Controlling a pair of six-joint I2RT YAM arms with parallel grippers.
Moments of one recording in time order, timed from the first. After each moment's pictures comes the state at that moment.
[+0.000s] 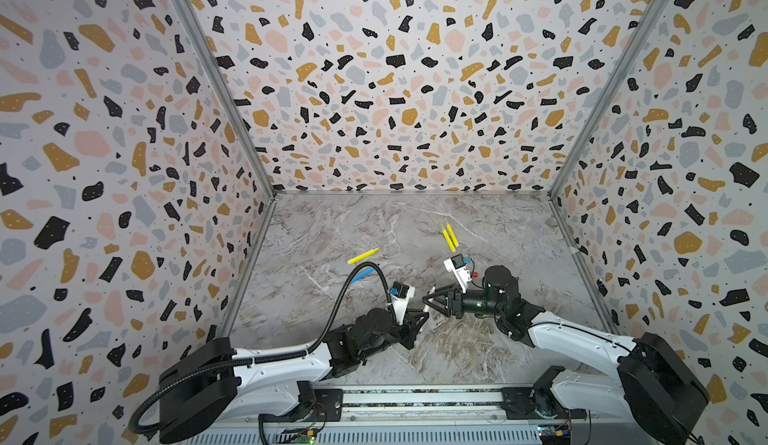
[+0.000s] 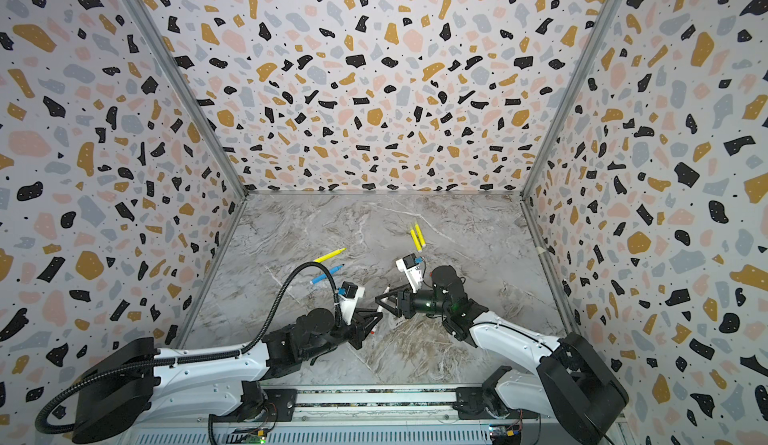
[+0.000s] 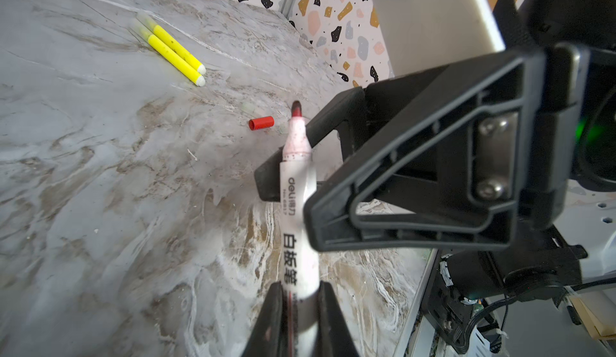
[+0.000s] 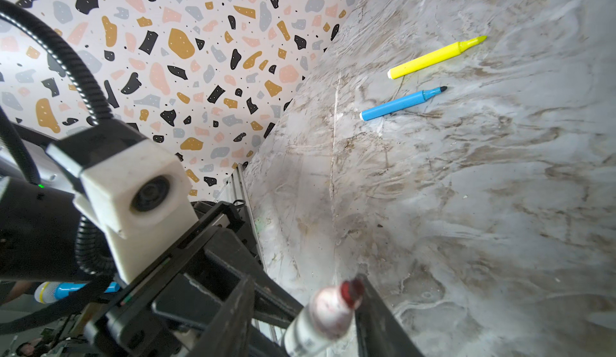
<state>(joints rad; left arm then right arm) -1.10 1.13 0.37 0.44 -0.09 -0.56 0.67 1.21 0.46 0.44 -0.68 0.61</state>
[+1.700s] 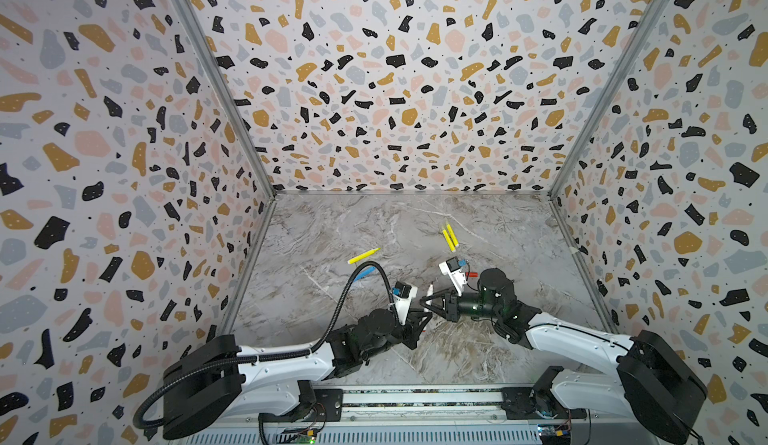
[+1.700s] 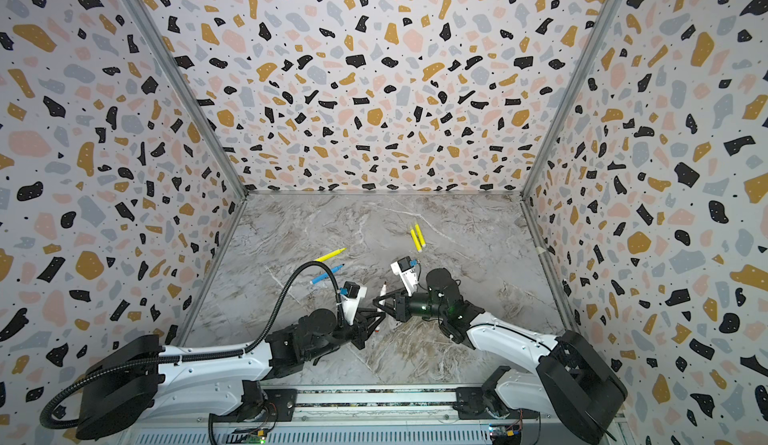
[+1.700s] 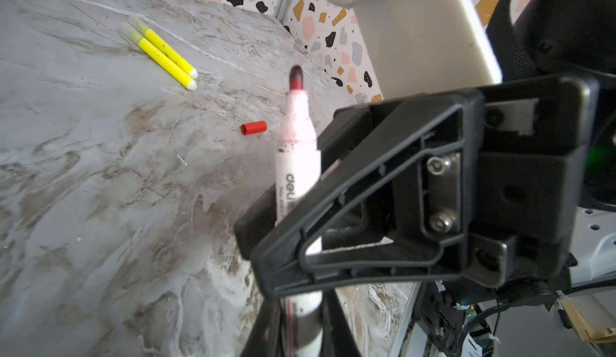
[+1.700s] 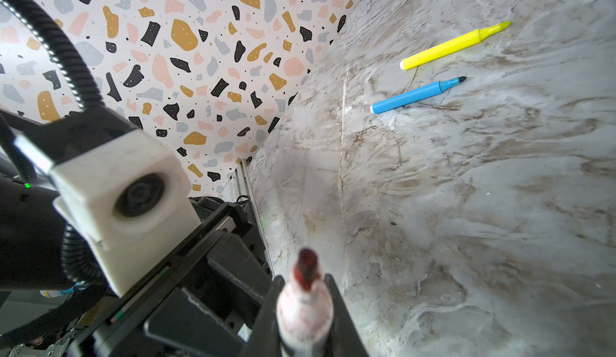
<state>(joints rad) -1.11 1.16 0.38 0.47 -0.10 -0.59 0.73 1.21 0.46 0.44 -0.65 0.62</state>
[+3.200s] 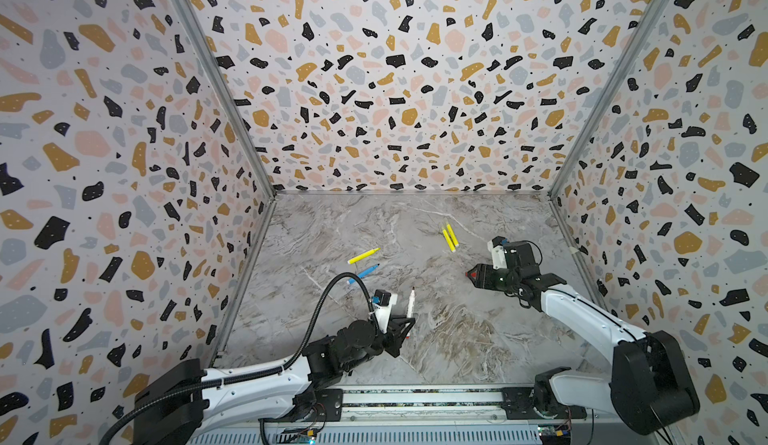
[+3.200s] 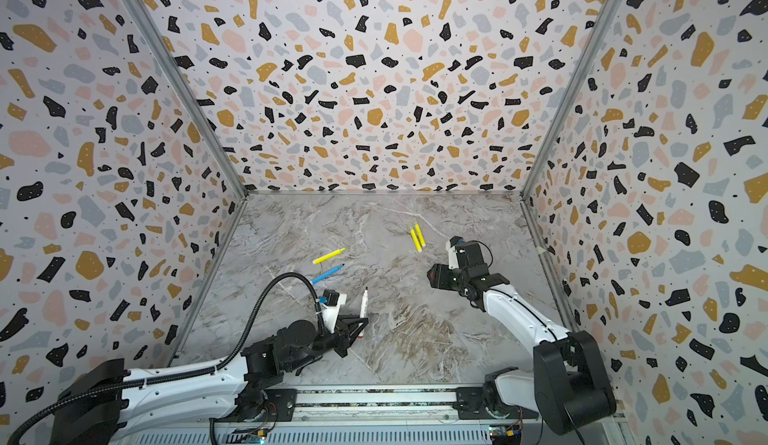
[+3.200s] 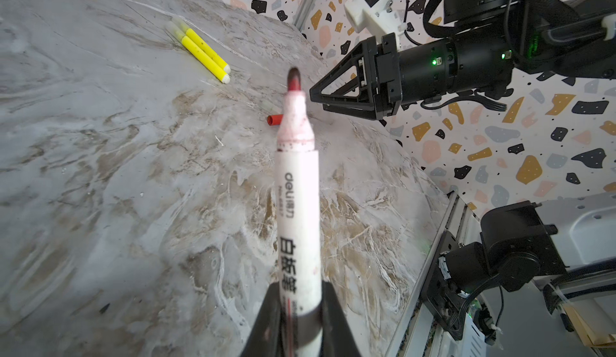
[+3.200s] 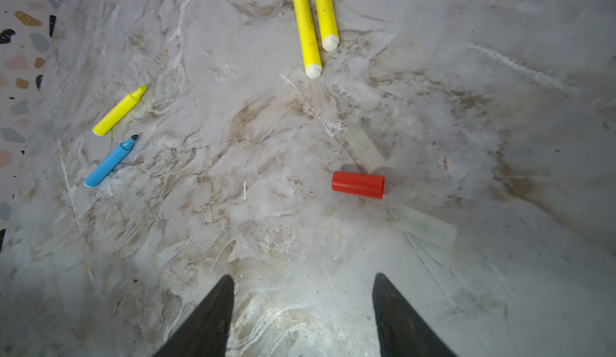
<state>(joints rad) -1.11 0.89 0.22 0.37 -0.14 -0.61 0.31 1.30 0.72 -0.27 -0.24 0.37</state>
